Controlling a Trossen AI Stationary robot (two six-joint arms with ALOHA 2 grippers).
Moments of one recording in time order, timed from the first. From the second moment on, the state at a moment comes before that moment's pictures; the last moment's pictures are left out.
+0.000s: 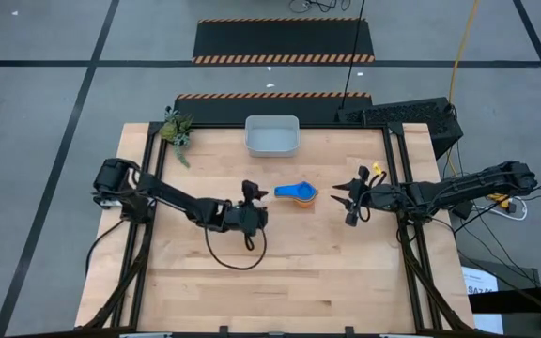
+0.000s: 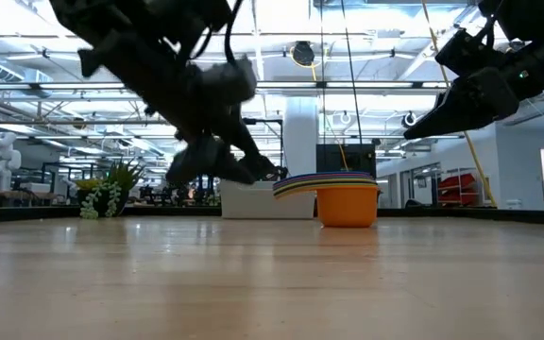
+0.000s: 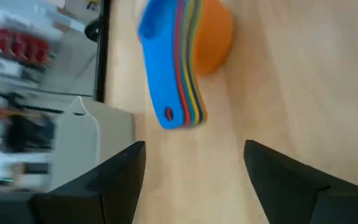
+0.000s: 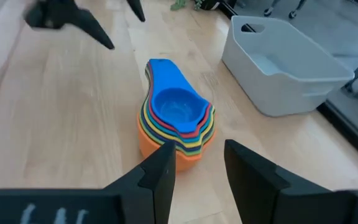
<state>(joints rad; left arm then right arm) -0.18 1.77 0.88 0.13 -0.70 0.54 0.11 0.74 0.24 0.01 0.44 0.07</state>
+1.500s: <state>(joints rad) -0.09 1.89 0.87 0.41 -0.59 0.77 0.00 1.20 0.11 0.82 0.38 0.17</state>
